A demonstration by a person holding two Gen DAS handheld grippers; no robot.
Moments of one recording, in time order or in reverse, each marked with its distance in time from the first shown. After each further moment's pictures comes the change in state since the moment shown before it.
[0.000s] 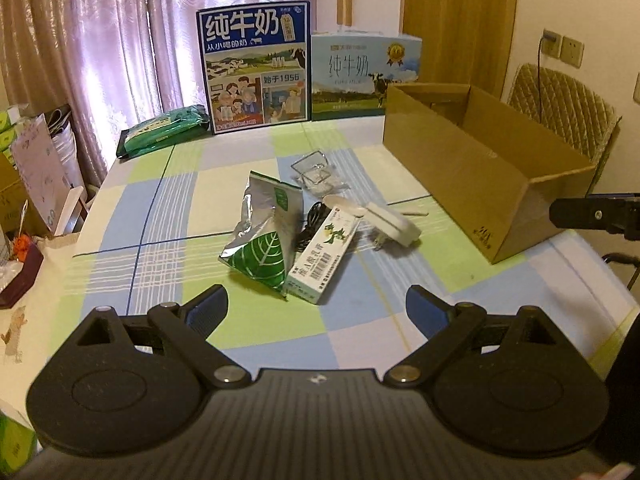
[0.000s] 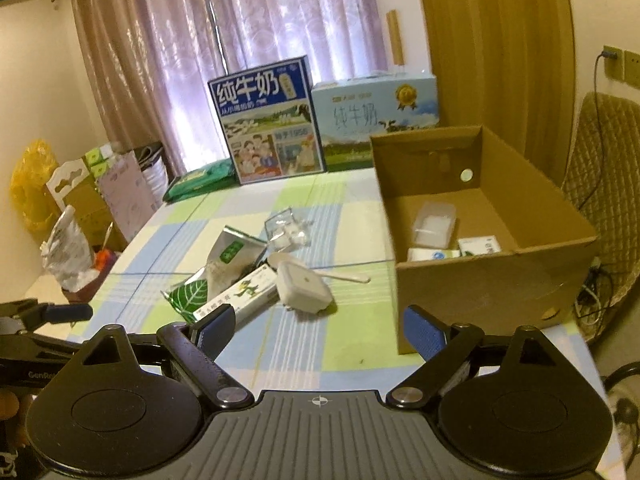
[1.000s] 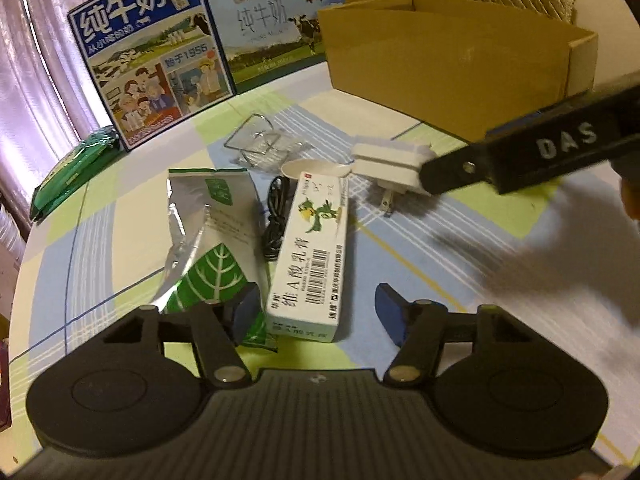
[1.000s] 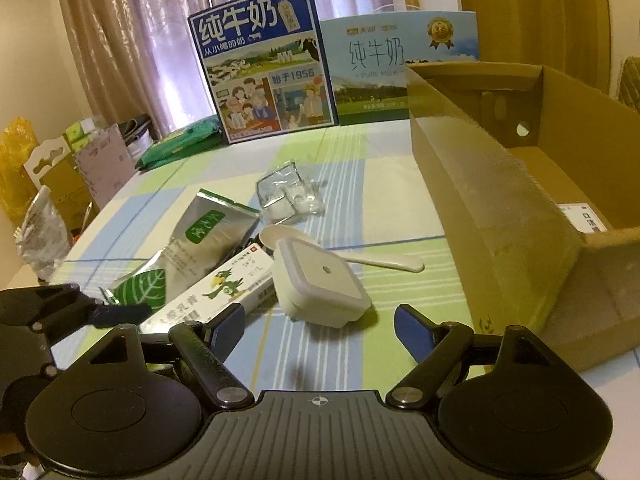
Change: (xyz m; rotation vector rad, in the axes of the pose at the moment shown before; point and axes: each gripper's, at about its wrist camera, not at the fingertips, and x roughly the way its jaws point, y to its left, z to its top) left arm 0.146 -0.001 -0.013 0.343 0.034 -0.107; right arm 0.157 0.007 -0.016 0.004 0.059 -0.006
